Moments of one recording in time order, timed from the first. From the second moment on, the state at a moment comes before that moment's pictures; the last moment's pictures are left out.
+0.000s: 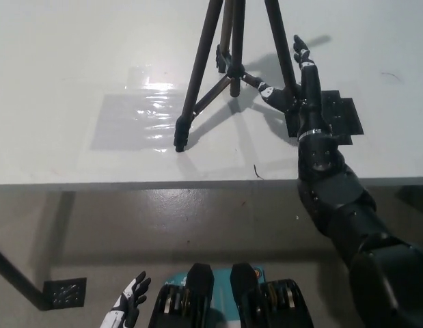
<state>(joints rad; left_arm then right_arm) 0.21 0.13 -0.09 0.11 0.13 -0.43 -0.07 -1.04 0.00 -0.10 1.27 -0.19 -0.44 -0.26</state>
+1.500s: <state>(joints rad) 0.21 0.13 -0.09 0.14 0.13 -0.42 -0.07 0.08 -0.08 0.19 -0.22 -0.14 -0.29 -0.08</state>
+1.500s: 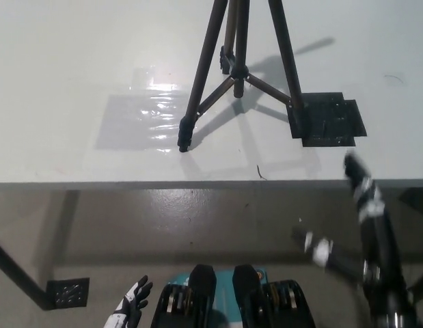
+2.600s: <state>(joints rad) 0.14 0.13 -0.06 0.13 0.07 -0.42 -0.07 0.12 -0.12 0.23 0.16 -0.04 -0.42 -0.17</state>
